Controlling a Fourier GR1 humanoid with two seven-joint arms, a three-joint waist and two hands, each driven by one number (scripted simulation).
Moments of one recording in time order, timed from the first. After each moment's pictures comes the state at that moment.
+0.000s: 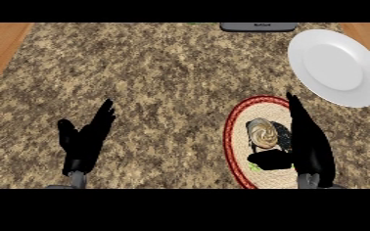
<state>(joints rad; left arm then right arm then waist) 0.02 0.18 -0.14 -1.46 0.18 0.11 0.19 -0.06 -0.28 0.36 -1.87 0.74 -0.09 1.01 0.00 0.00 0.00</state>
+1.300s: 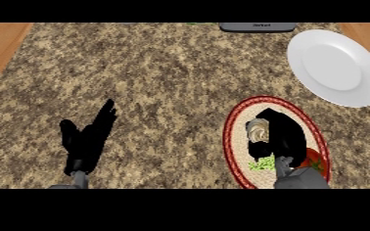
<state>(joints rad) 0.02 0.13 -0.10 -1.45 0.13 0.07 0.19 -0.12 -0.17 0.32 -1.55 0.89 0.01 0.89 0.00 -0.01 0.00</state>
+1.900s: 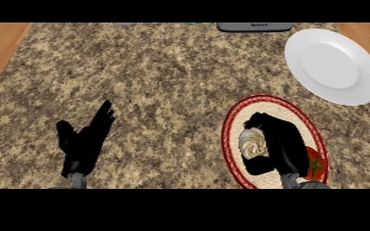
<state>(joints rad) 0.03 0.12 -0.08 -1.47 0.12 0.06 0.20 -0.06 -0.26 0.42 -1.67 0.91 -0.05 0.54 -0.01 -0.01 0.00</state>
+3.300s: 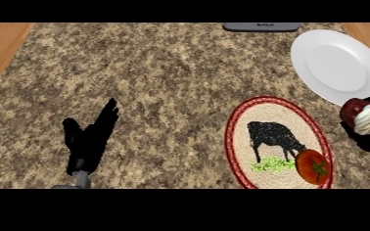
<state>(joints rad) 0.02 0.10 -0.10 -1.48 0.10 0.06 0.23 -0.04 -0.57 -0.22 -1.39 0.01 -0.06 -0.46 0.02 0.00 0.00</state>
